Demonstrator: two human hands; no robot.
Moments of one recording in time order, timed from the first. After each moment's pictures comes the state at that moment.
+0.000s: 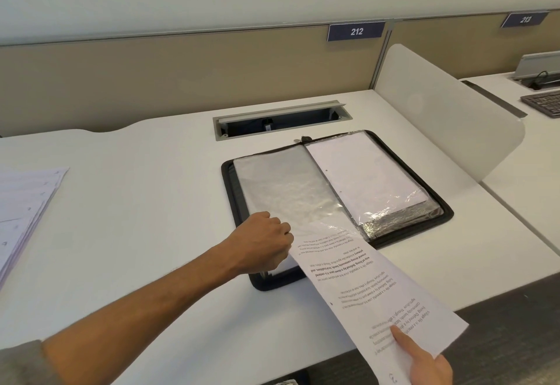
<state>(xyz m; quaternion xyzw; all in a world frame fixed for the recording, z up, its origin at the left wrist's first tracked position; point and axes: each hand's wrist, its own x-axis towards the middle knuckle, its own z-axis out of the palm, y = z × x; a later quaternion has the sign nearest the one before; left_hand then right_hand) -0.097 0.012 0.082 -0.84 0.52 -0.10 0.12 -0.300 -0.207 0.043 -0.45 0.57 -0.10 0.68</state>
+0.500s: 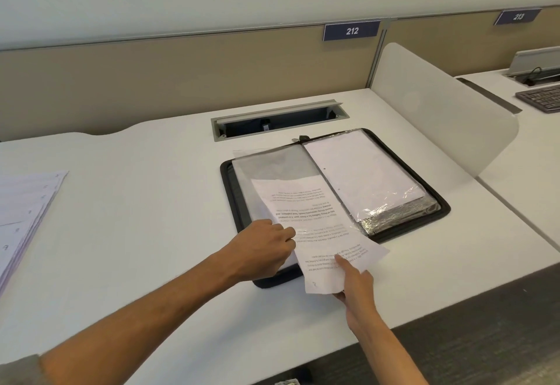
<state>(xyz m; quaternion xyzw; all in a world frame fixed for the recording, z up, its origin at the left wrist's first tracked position) -0.118 0.014 0.087 -0.84 0.53 -0.10 0.09 -0.209 -0.168 0.024 -0.51 0.39 -0.02 0.77</state>
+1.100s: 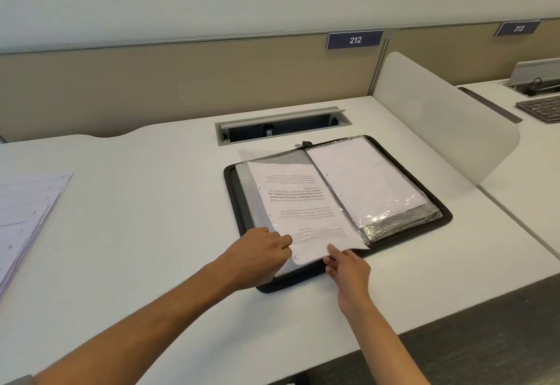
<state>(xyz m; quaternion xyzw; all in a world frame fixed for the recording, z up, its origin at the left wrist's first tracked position) -0.120 0.027 0.079 -0.84 0.53 -0.07 0.11 -0.175 -0.160 0.030 -0.50 0.40 -0.05 0.77</state>
